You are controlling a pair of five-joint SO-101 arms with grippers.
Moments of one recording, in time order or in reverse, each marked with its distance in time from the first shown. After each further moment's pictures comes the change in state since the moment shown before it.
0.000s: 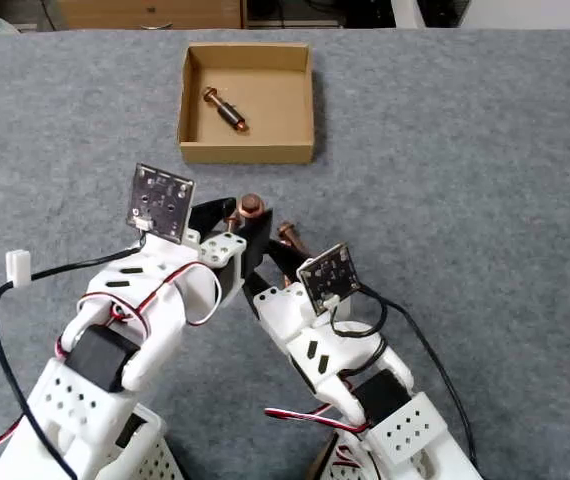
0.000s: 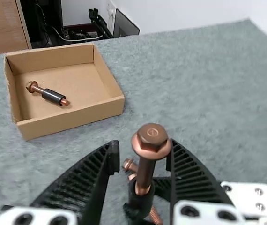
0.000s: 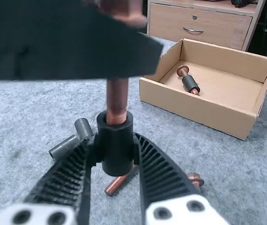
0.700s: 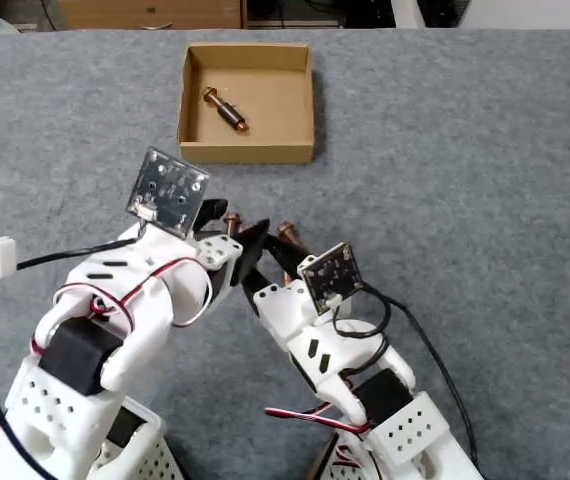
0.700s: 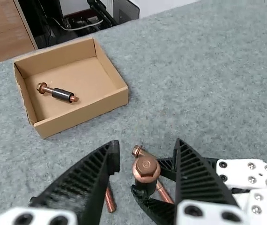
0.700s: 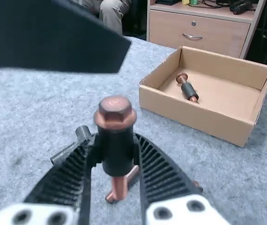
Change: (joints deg) left arm -0.2 4.9 -15.6 15.4 -6.2; right arm 0.0 0.0 -1.7 0.1 0.1
